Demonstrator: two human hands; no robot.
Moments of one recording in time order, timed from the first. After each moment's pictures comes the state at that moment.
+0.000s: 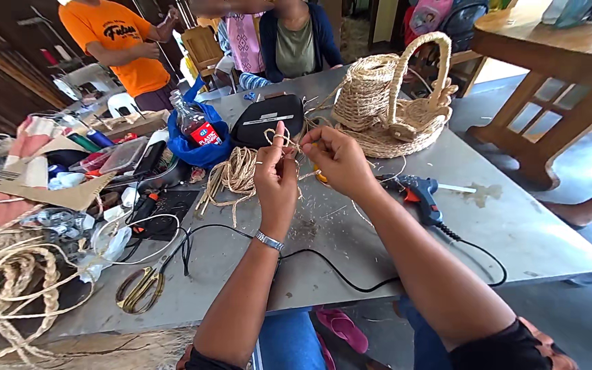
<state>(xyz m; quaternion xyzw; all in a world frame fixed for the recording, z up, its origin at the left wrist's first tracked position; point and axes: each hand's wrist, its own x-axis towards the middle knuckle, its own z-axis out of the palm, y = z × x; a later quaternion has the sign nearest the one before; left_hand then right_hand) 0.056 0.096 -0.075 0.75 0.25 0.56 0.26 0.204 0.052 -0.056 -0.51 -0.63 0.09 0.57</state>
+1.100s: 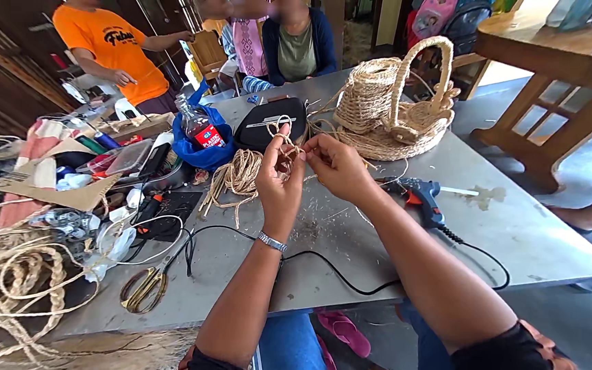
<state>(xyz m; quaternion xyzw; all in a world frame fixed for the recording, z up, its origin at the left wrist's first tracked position) 0.058 0.097 -0.073 0.75 0.17 0.59 0.23 0.203 0.052 -0.058 -0.52 -0.66 0.08 0.53</state>
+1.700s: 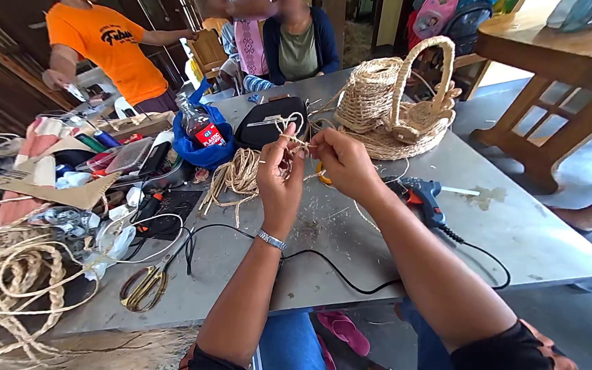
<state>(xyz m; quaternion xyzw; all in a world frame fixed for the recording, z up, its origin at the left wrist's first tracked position) 0.057 0.100 -0.072 0.76 0.16 0.59 0.20 0.207 0.049 -0.056 -0.53 -0.66 -0.01 0.53</state>
